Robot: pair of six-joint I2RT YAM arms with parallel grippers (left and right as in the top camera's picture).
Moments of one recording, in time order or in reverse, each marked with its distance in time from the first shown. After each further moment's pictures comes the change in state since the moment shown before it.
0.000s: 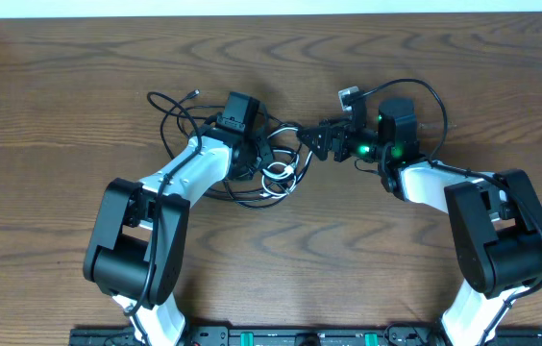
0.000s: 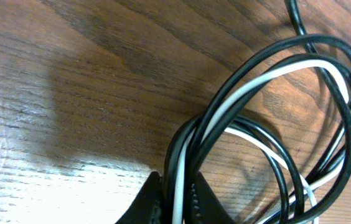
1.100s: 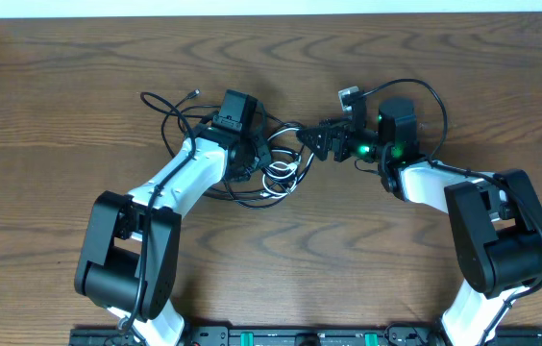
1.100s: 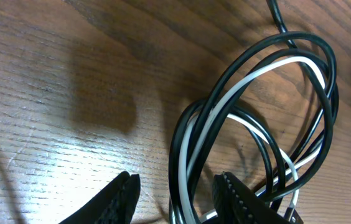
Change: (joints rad) left arm 0.000 -0.065 0.000 -0.060 -0.001 0.006; right arm 0.000 0.000 0.000 0.000 0.000 0.000
